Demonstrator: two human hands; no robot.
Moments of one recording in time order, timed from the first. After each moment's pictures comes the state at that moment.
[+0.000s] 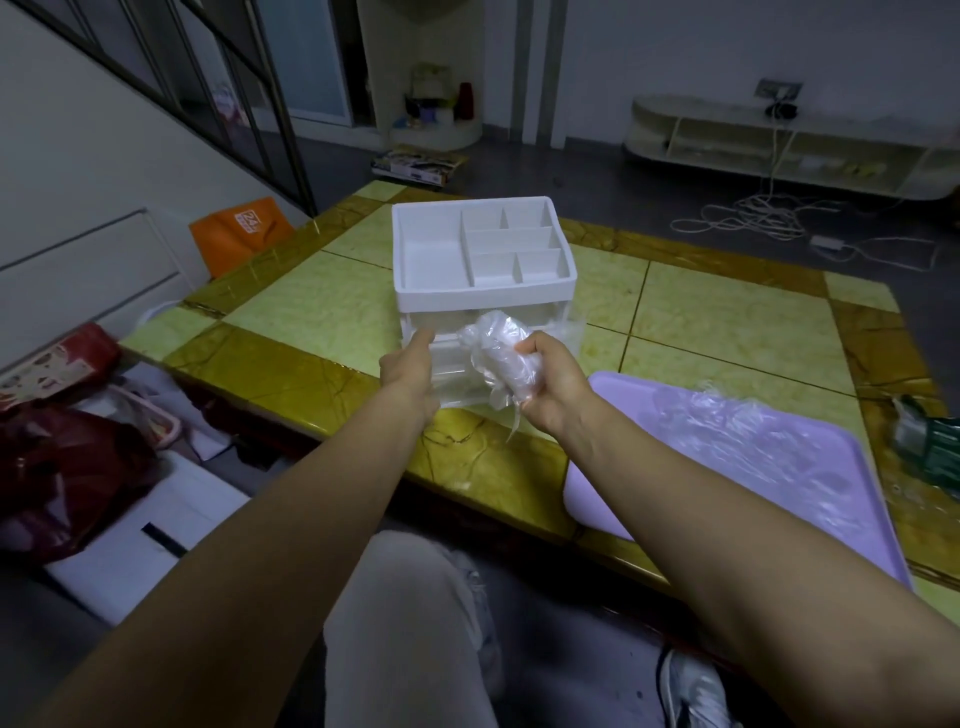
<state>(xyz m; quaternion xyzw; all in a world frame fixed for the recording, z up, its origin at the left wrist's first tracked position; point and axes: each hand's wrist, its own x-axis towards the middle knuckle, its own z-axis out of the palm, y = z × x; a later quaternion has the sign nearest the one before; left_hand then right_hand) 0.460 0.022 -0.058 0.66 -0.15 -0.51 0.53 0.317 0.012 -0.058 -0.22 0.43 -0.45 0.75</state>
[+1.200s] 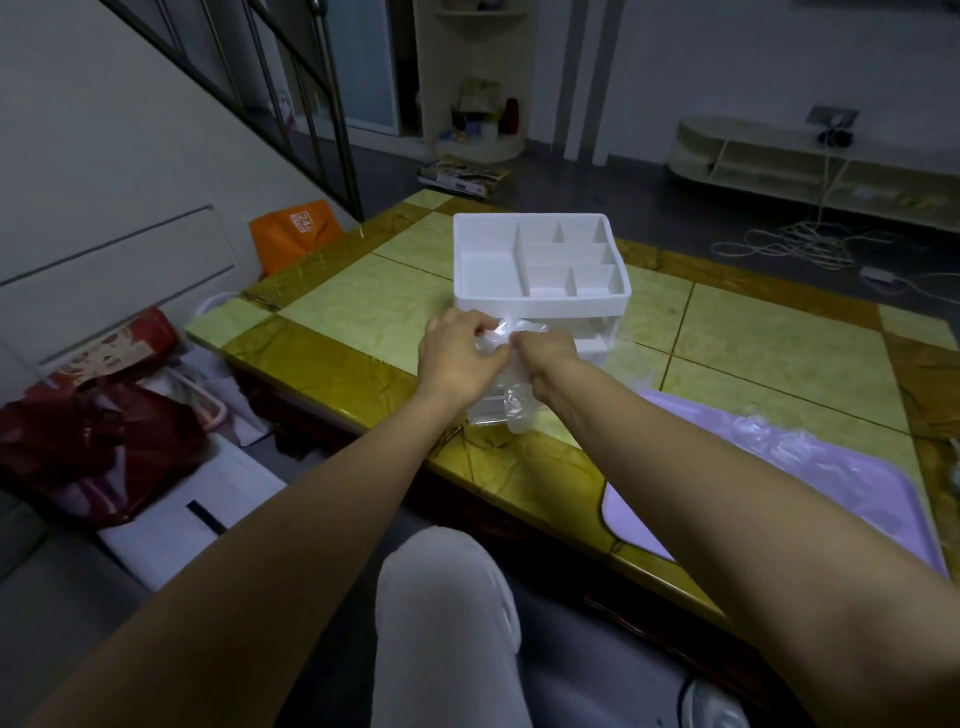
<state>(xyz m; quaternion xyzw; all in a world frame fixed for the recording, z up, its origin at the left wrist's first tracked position) 0.482 0.035 -0.039 0.69 -0.61 -0.12 0.37 0.380 -0.005 -0.032 -0.41 0.62 -0.40 0.54</state>
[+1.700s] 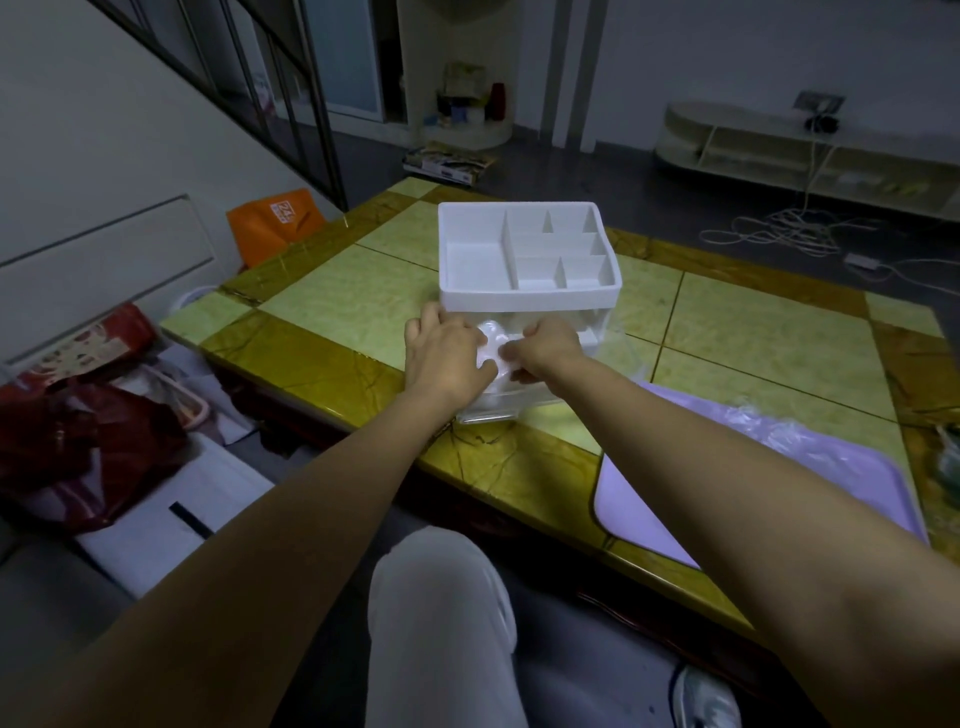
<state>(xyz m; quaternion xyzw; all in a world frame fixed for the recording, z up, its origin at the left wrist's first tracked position) 0.480 0.031 -0.043 0.71 -0.68 0.02 0.16 0.363 -0.019 -0.038 -0.58 0.66 -0.25 0.41</state>
